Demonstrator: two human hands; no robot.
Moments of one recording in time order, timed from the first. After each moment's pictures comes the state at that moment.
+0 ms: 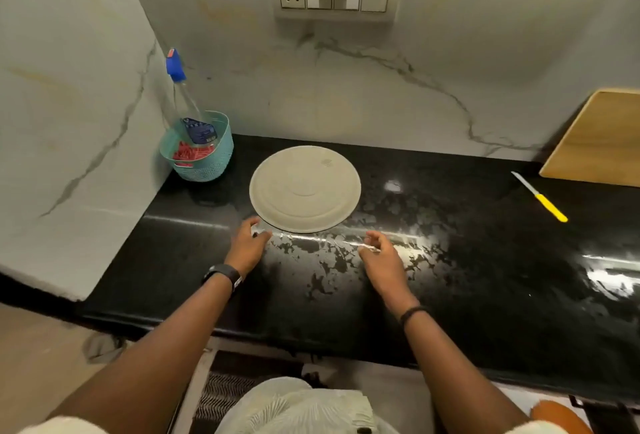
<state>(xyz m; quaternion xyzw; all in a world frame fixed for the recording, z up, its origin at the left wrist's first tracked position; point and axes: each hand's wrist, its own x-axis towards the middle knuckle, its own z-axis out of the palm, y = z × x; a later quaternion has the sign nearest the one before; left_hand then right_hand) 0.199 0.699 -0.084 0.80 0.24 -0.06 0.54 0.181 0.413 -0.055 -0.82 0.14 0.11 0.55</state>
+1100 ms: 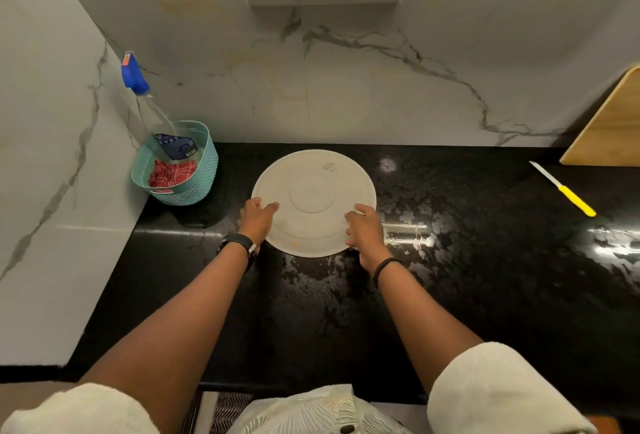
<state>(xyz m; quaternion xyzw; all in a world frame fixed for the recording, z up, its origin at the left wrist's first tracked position) 0.350 0.718 -0.104 0.77 0.30 -0.11 0.55 0.313 0.486 -0.063 -0.67 0.27 0.16 0.67</state>
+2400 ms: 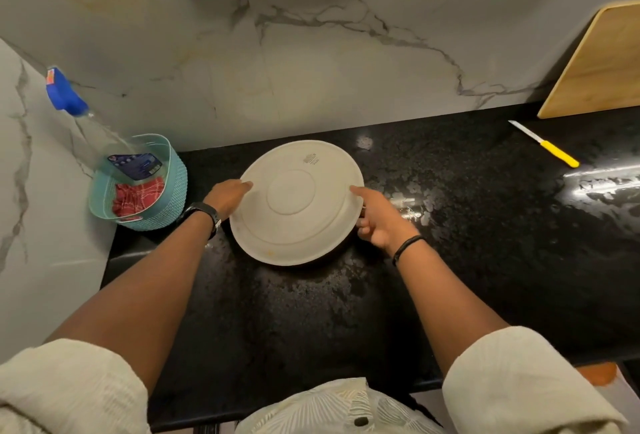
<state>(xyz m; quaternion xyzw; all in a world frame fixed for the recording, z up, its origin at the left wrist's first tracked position) 0.441 0.744 -0.085 0.91 0.13 -0.25 0.29 0.333 0.447 -0.064 -0.50 0.35 0.23 0.75</state>
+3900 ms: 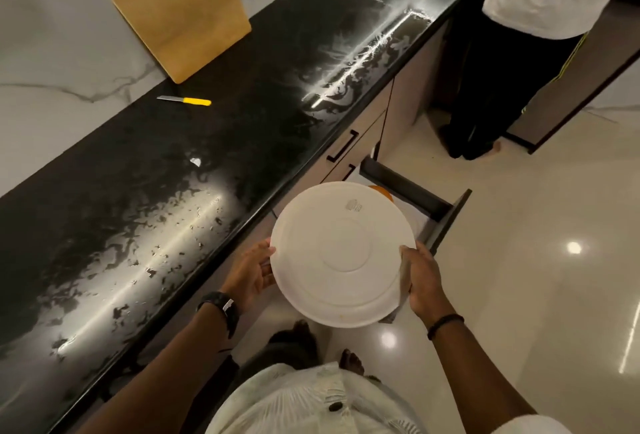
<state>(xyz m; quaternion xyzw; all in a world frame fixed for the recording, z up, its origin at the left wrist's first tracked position) -0.024 0.277 -0.093 0.68 0.01 -0.51 0.53 -0.281 0.090 -0.121 -0.32 0.59 -0.25 0.69</state>
